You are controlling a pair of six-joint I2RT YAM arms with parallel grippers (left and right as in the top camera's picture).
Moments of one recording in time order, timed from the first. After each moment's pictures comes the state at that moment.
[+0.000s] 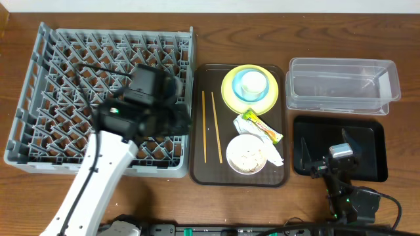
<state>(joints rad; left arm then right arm) -0.34 1.32 1.26 -1.09 0.28 -0.40 -0.07 0.01 0.01 -0.05 -0.25 -0.16</state>
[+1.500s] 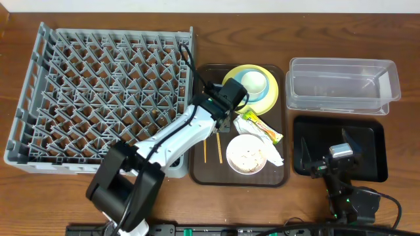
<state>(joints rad) -0.67 1.83 1.25 -0.76 -0.25 -0.55 -0.07 0.01 0.01 -0.05 -0.25 -0.16</state>
